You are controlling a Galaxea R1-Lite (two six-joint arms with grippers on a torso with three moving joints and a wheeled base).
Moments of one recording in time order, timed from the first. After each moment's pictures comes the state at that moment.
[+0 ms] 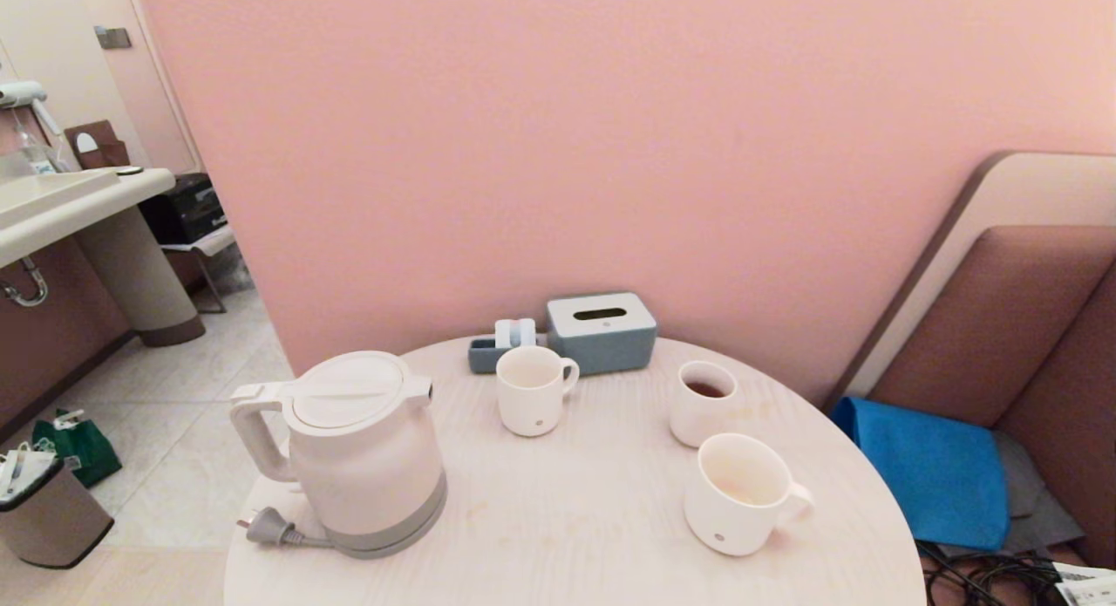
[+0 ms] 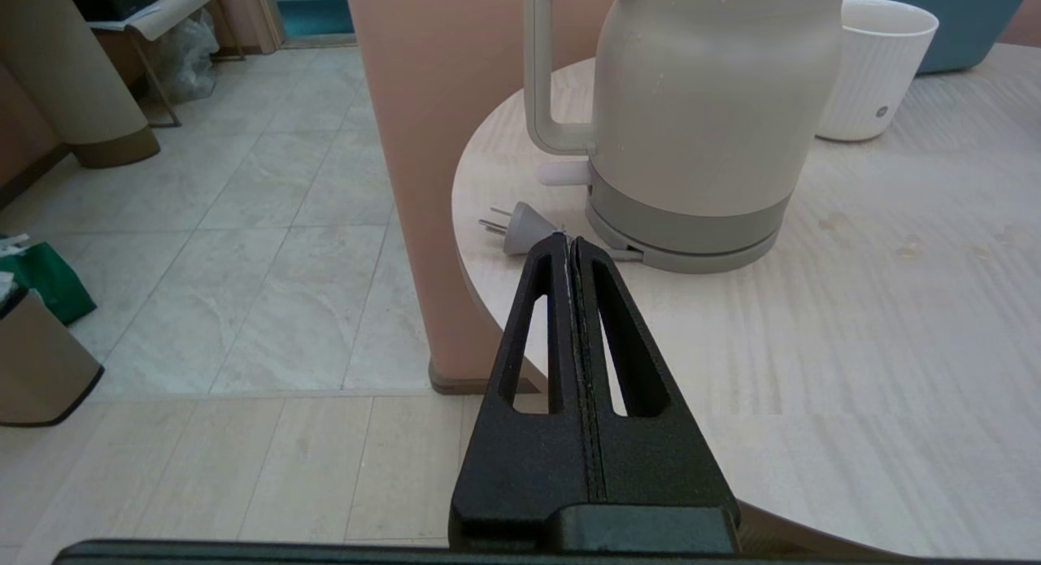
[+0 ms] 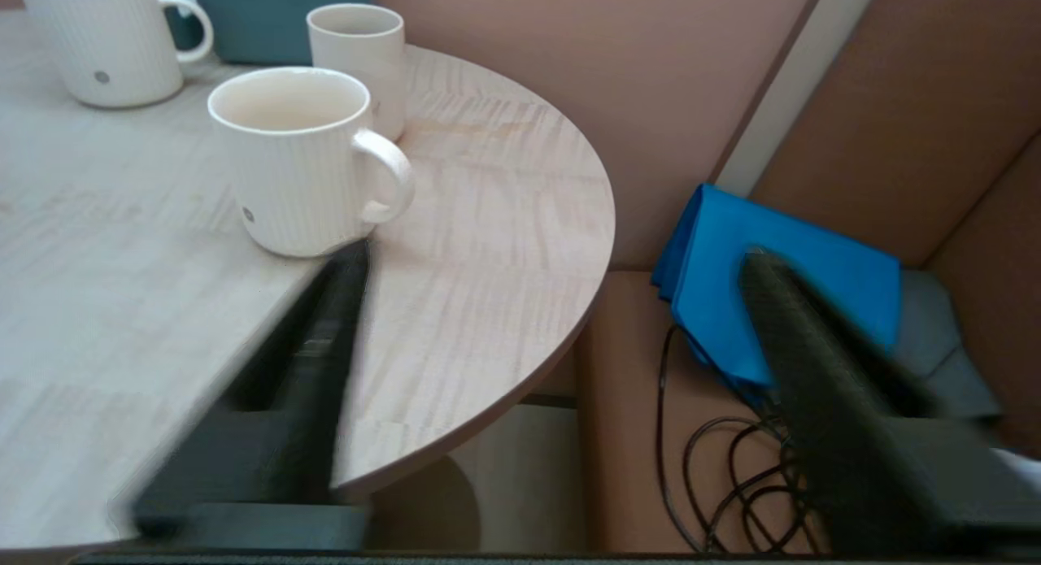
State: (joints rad) left arm -0.01 0.00 0.00 0.01 0.01 0.00; right arm -0.01 0.00 0.00 0.01 0.03 -0.07
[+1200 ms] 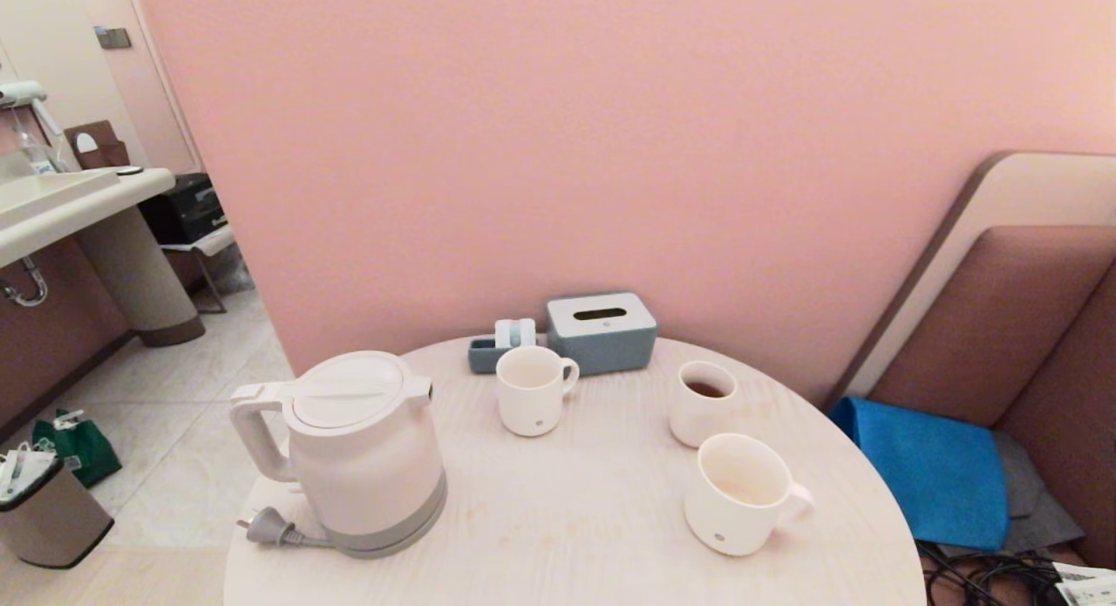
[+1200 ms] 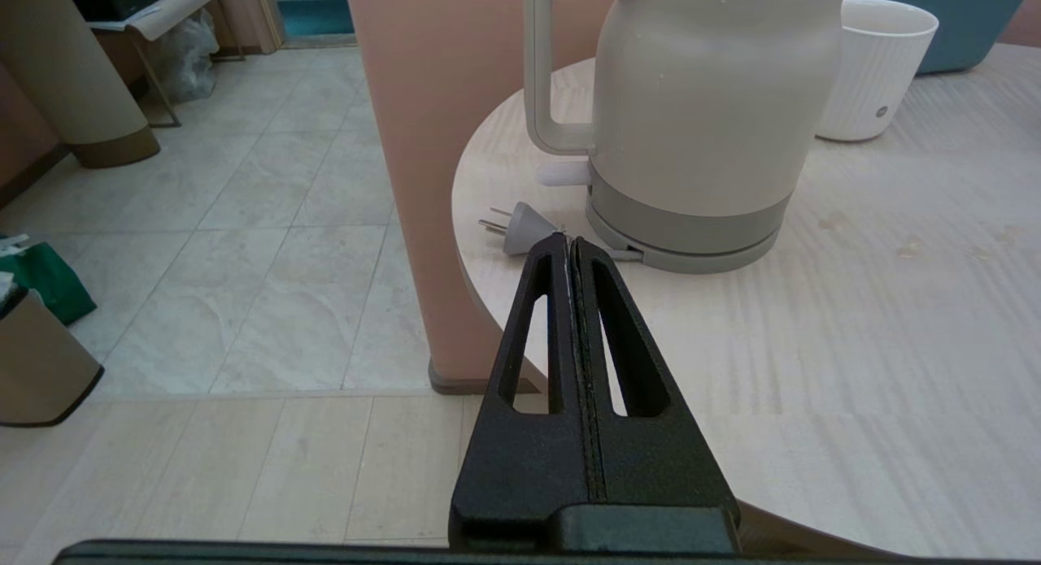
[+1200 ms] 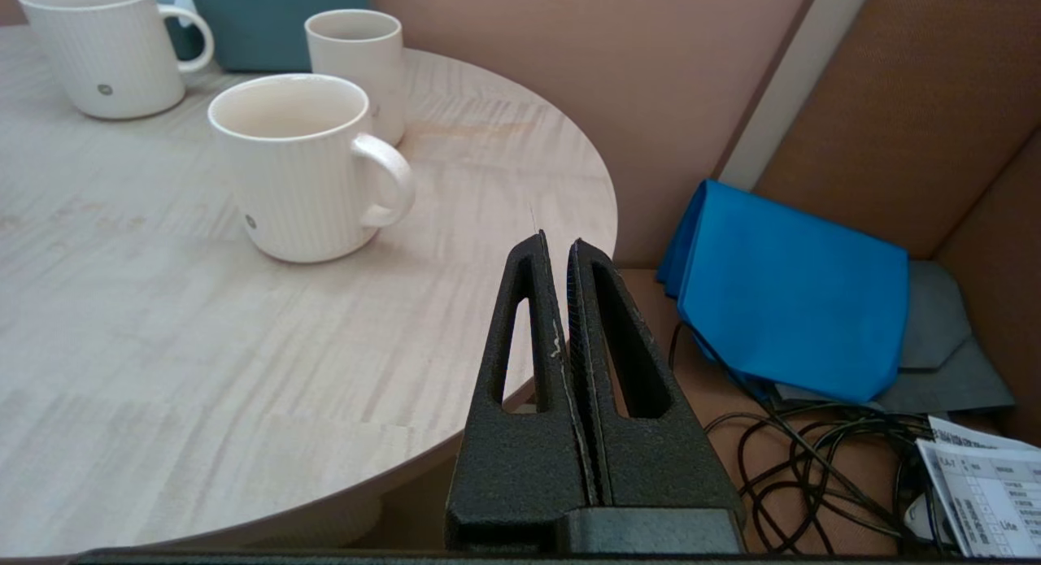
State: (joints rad) left arm -0.01 0.00 0.00 0.01 0.01 0.00; right arm -0.01 0.00 0.00 0.01 0.03 -0.04
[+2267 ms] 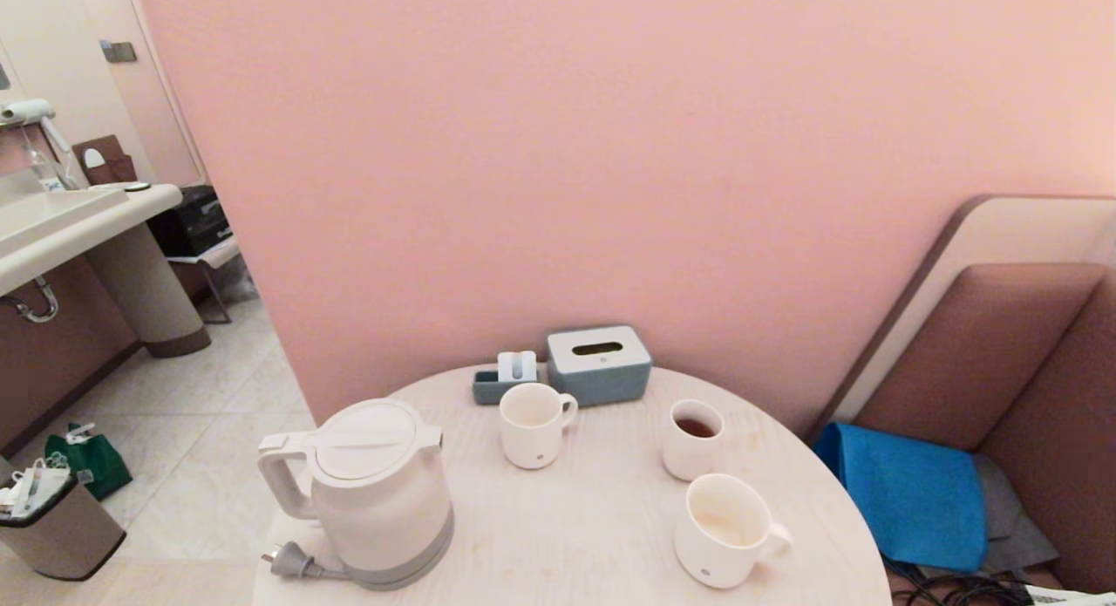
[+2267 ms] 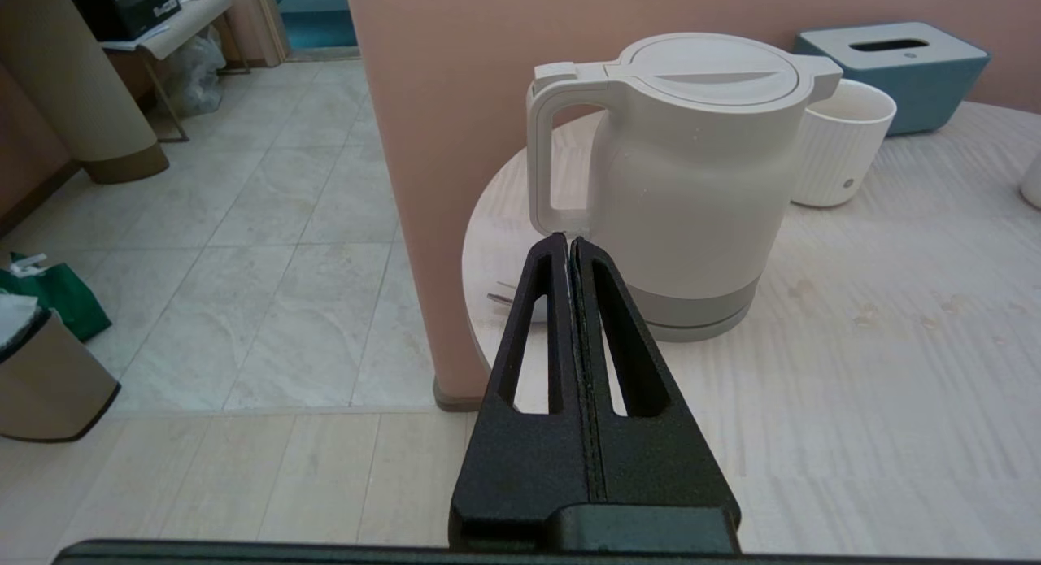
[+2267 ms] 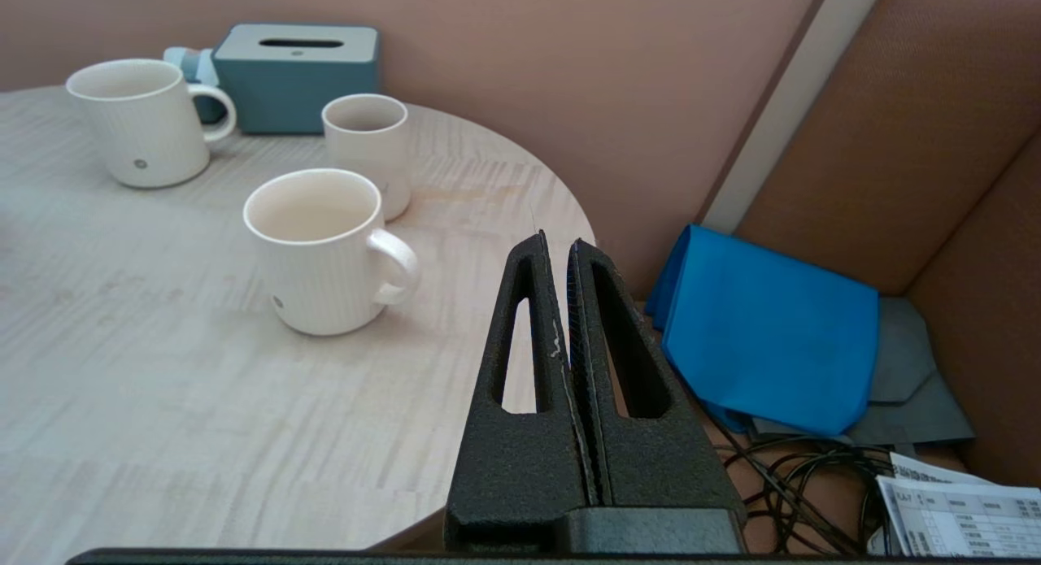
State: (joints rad) left arm -0.01 0.00 0.00 0.01 0.01 0.00; right arm -0.01 0.00 0.00 0.01 0.03 -0.04
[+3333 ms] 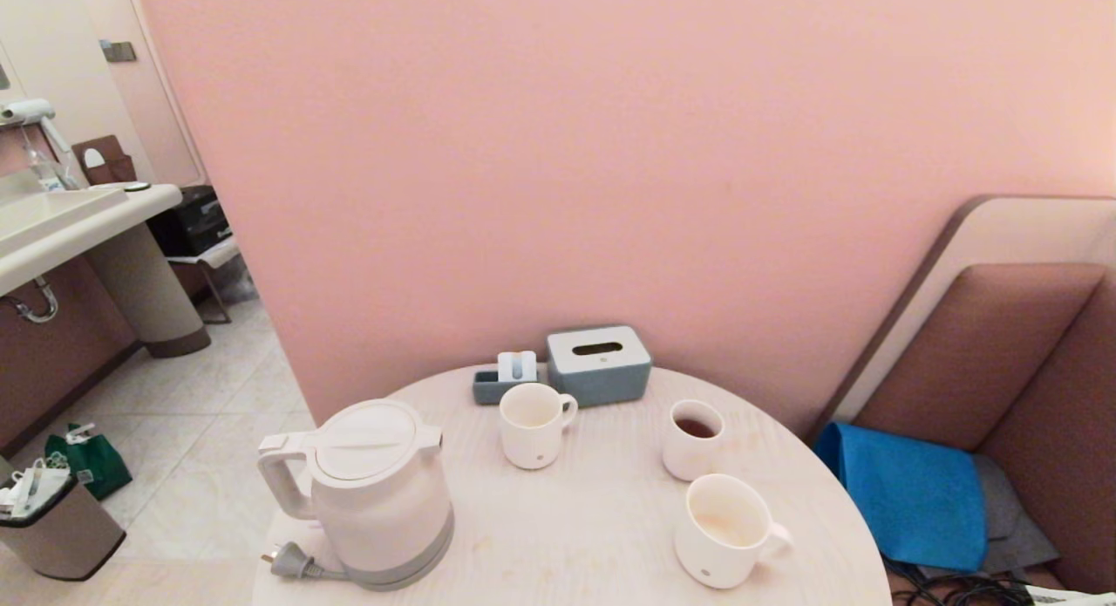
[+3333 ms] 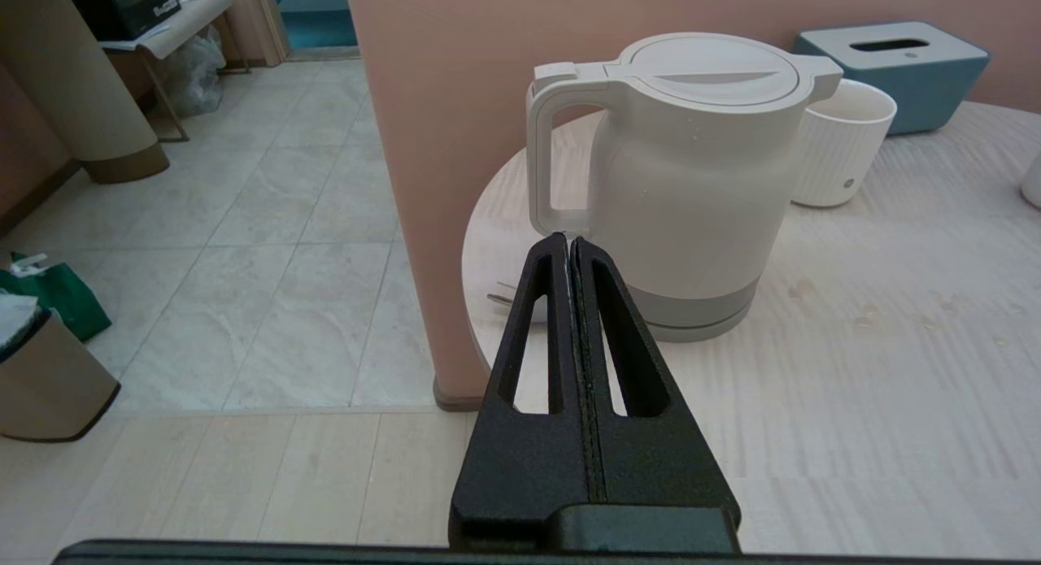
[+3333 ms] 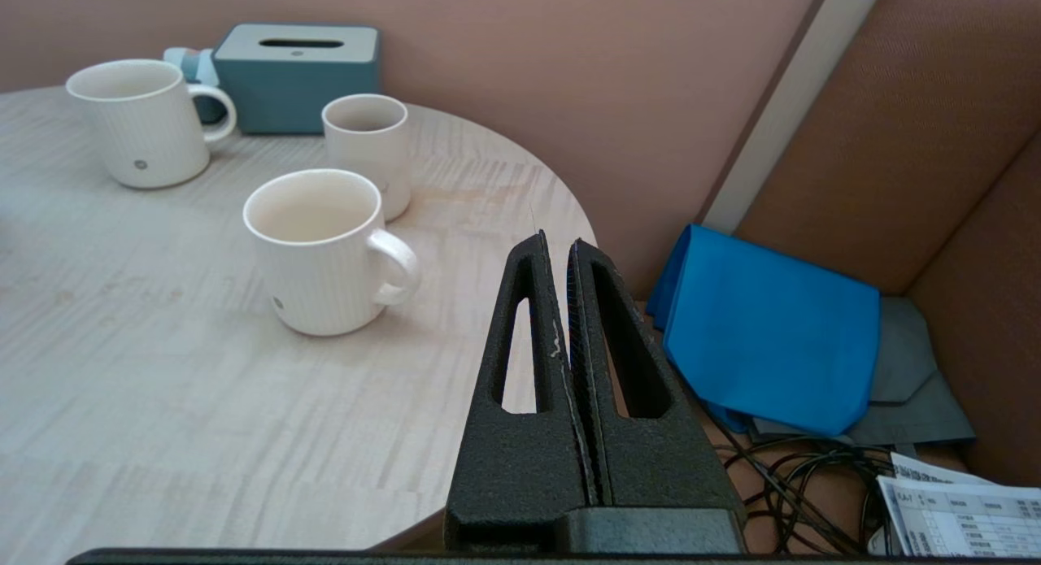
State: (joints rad) left arm -0.01 0.00 0.00 0.01 0.01 0.00; right arm -0.01 0.00 0.00 0.01 0.03 -0.04
